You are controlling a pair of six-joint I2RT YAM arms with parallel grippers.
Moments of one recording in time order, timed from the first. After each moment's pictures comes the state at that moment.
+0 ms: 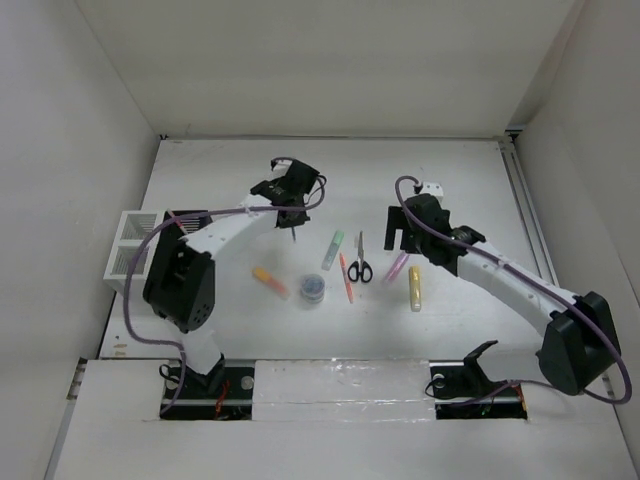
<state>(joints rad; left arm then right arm) -0.58 1.79 1.37 -0.65 -0.37 -0.66 0.55 1.29 0.93 -0.43 0.37 0.47</state>
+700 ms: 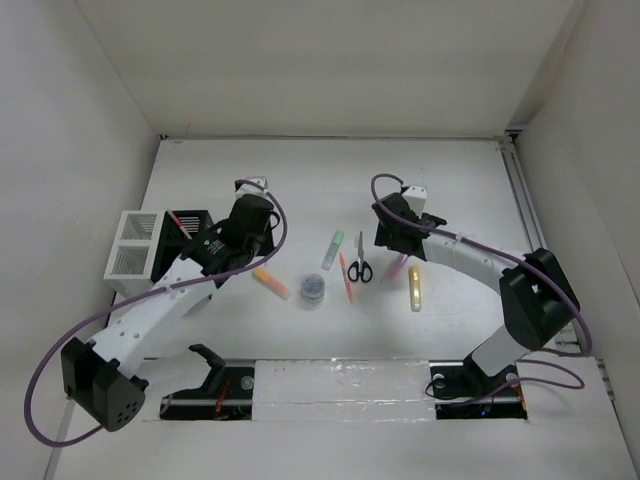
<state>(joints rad) -0.62 1.13 1.03 -0.68 -0.37 -0.49 0.60 1.57 1.02 -0.43 0.53 0.68</state>
